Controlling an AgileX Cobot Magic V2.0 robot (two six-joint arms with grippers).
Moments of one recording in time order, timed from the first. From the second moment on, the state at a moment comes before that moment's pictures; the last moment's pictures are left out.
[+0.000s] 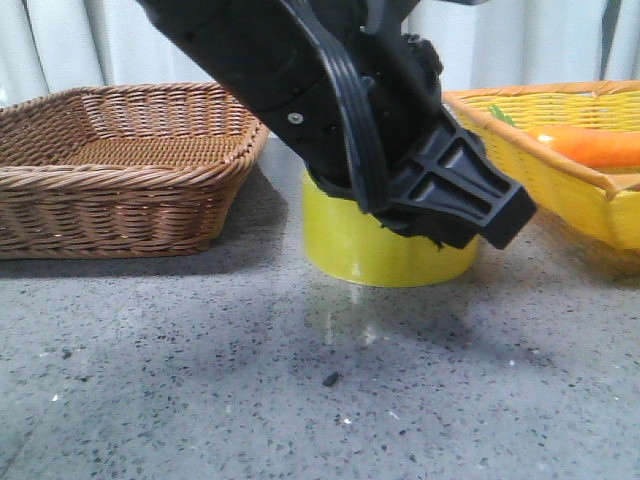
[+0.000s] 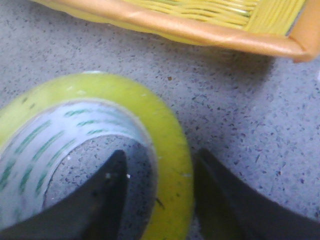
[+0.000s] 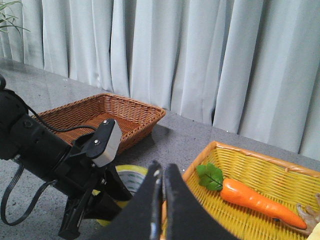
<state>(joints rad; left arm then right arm) -1.02 1.69 -1.11 0.14 0.23 -0.02 0.54 0.13 -0.72 -0.07 0.67 -0.07</state>
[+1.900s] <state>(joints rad) -0.63 1.47 -0.99 0.09 0.39 -0.03 0.54 0.13 -0.72 -0.06 0.70 -0.06</state>
